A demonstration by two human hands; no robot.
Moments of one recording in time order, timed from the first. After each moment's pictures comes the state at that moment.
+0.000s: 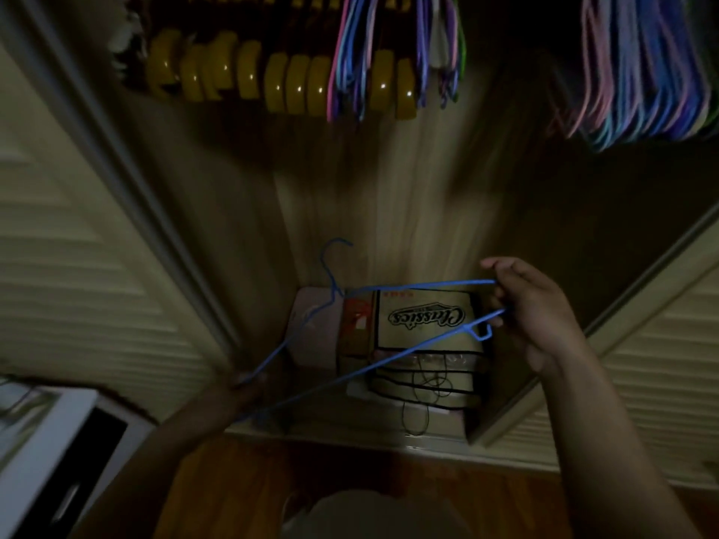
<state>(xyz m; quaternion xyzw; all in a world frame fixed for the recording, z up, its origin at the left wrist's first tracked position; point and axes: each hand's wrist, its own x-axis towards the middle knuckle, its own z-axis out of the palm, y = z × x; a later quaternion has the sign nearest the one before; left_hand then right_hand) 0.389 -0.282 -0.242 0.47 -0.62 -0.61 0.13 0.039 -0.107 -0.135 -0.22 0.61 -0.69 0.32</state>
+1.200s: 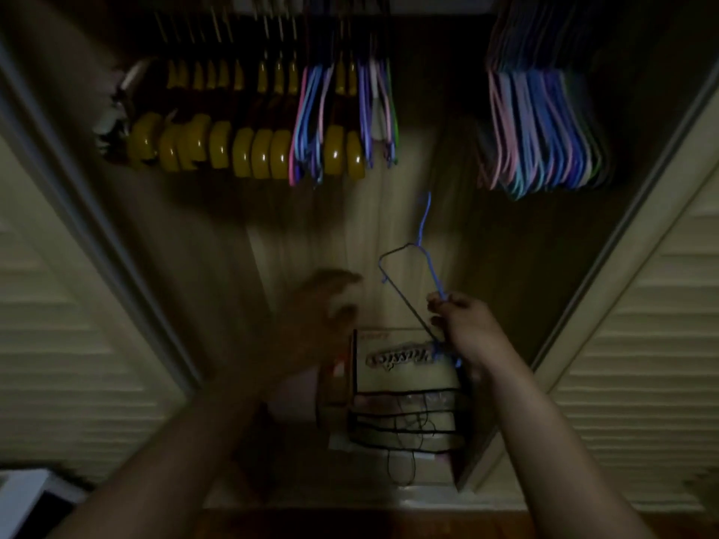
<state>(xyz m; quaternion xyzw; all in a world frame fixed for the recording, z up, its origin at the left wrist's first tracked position) 0.230 -0.248 -0.095 0.20 -0.86 -0.35 0.30 0.042 -0.121 -0.118 -0.18 0.74 -0.58 0.30</state>
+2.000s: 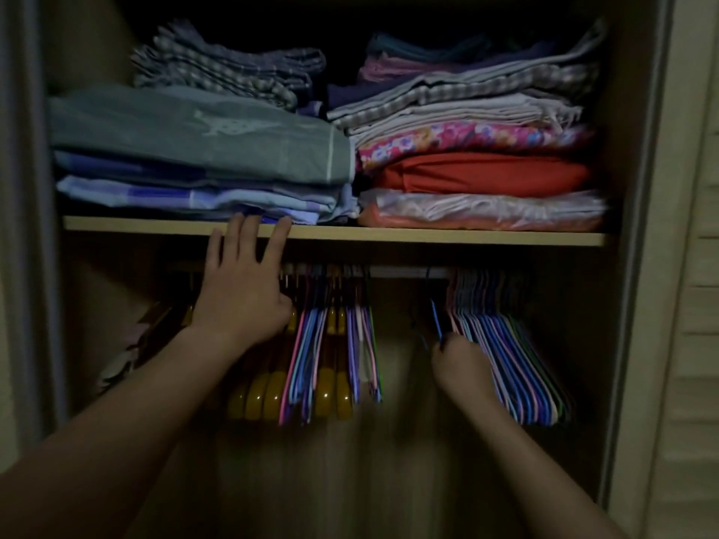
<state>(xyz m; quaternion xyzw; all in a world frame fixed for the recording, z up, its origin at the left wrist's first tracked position) 0.192 -0.379 0.176 0.33 -0.81 0.22 0.43 -0.059 -0.218 0.081 -0.34 0.85 -0.37 -0.15</state>
